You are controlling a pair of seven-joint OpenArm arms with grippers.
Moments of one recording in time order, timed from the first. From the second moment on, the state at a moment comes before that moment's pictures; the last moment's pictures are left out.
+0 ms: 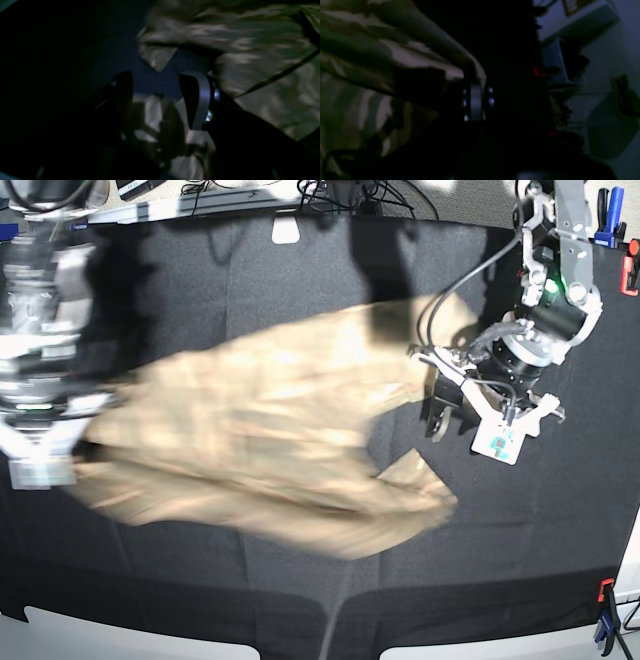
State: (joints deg) left arm 10.6 -7.8 2.9 119.7 -10.4 -14.0 45.1; right arm -4.9 25.3 26.3 111.5 -2.3 15.8 -54.0
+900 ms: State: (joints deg) left arm 9.8 -7.8 3.1 115.9 -19.5 -14.1 44.5; right arm -12.2 25.6 50.4 103.0 3.5 18.1 -51.7
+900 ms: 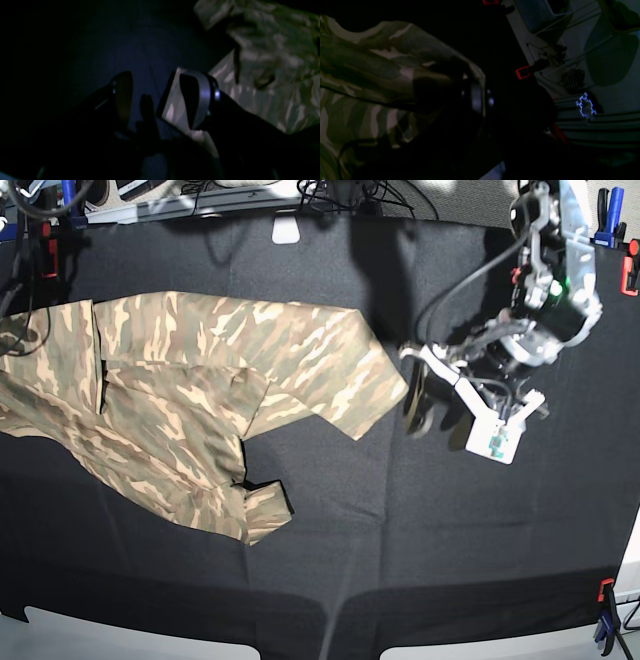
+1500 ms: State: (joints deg) left arm -6.8 -7.9 8.9 93.5 -35.1 -22.5 51.9; right arm -12.1 25.6 50.4 103.0 0.5 18.0 -52.2
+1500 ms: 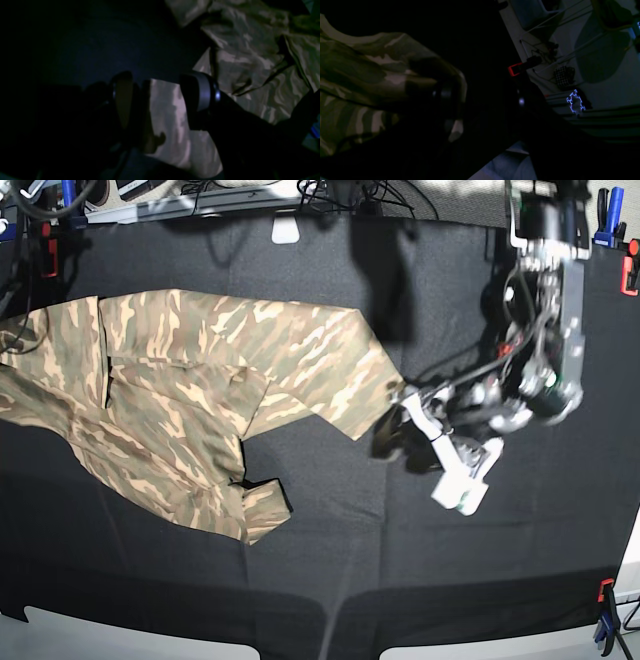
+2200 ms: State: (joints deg) left arm -16.7 -7.0 25.4 77.2 -28.2 -19.9 47.7; right arm -13.0 25.5 51.0 103.0 42.0 36.0 -77.0
